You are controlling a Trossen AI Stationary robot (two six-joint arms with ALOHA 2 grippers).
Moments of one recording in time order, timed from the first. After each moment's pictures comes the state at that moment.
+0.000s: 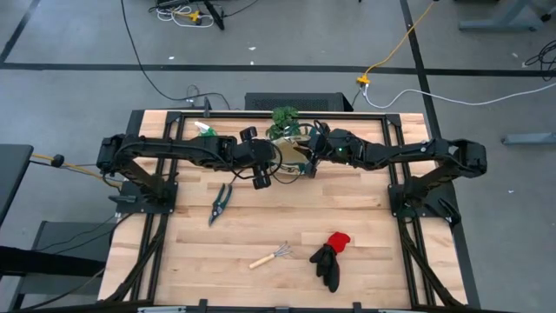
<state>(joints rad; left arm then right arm) 0.03 1.55 1.38 -0.64 -0.42 -0.02 -0.25 1.42 0.75 0.31 0.10 -0.11</state>
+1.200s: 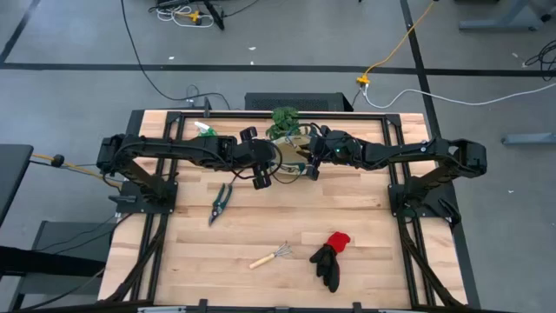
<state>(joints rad) 0.03 1.55 1.38 -0.64 -0.42 -0.02 -0.26 1.42 0.75 0.21 0.11 -0.11</state>
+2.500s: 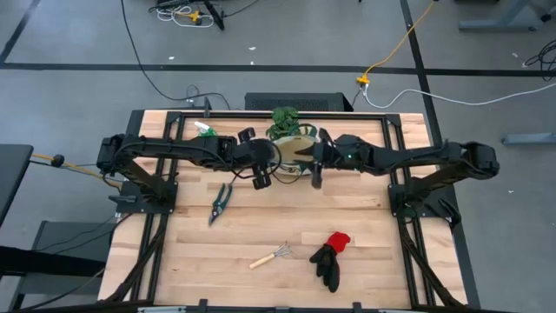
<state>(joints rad) 0.03 1.55 1.38 -0.68 -0.42 -0.09 -0.15 1.31 0.75 0.28 0.03 -0.13</state>
